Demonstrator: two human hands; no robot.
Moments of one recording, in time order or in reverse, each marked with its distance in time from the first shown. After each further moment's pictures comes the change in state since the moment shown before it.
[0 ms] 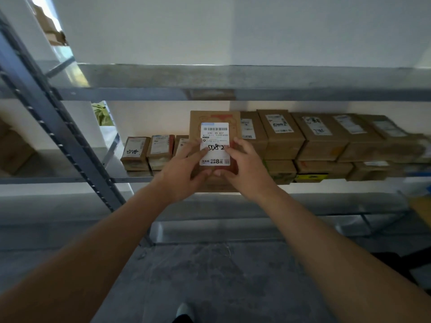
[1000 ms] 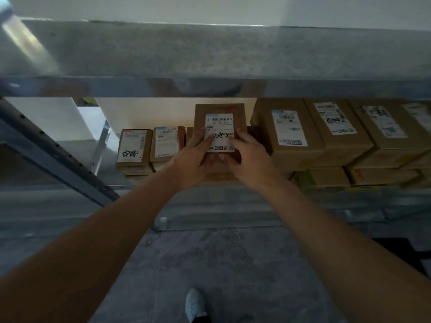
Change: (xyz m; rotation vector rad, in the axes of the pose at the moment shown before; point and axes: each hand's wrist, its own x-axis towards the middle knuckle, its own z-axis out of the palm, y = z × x) left_hand 0.142 -0.162 0.043 -0.114 -0.189 -0.102; right_hand 0.177 0.020 0.106 -0.017 -0.137 0.124
